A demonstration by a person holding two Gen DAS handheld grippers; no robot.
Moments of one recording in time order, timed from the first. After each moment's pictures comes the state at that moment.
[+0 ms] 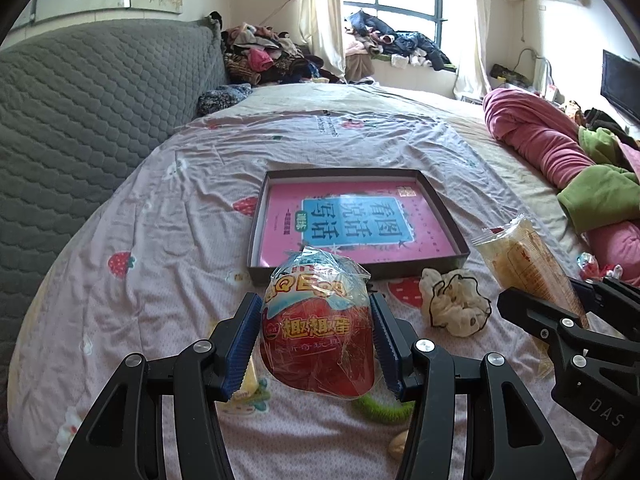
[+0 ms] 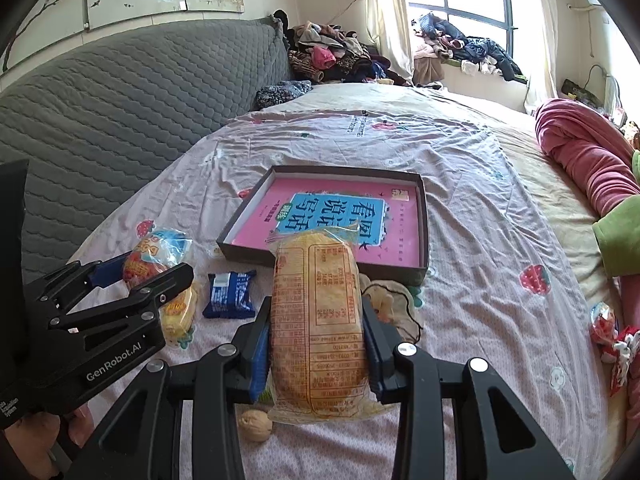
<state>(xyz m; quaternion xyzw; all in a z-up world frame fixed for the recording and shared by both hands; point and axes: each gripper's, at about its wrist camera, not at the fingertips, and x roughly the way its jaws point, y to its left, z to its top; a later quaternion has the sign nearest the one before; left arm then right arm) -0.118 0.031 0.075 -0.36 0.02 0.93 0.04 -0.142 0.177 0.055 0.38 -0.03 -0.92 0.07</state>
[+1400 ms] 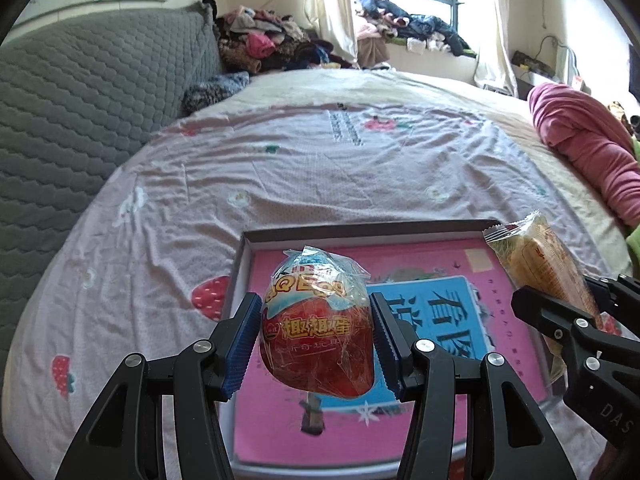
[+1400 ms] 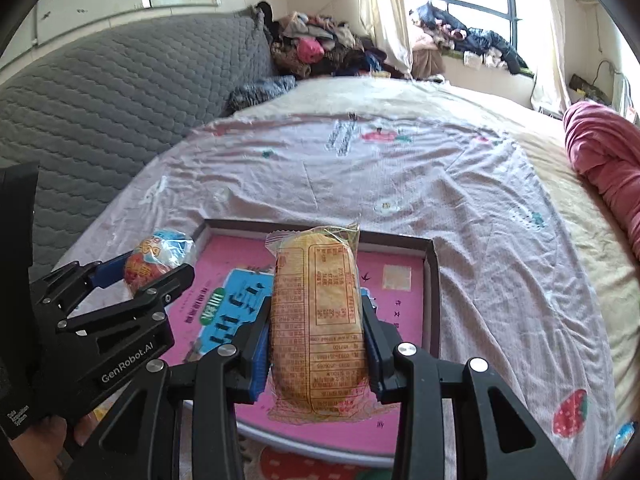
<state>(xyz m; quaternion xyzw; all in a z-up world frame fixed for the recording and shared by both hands) -0.365 0.051 0.026 -0.39 0.03 0.92 0.01 -0.364 0.222 0.010 0.40 -0.04 -0.91 0.06</state>
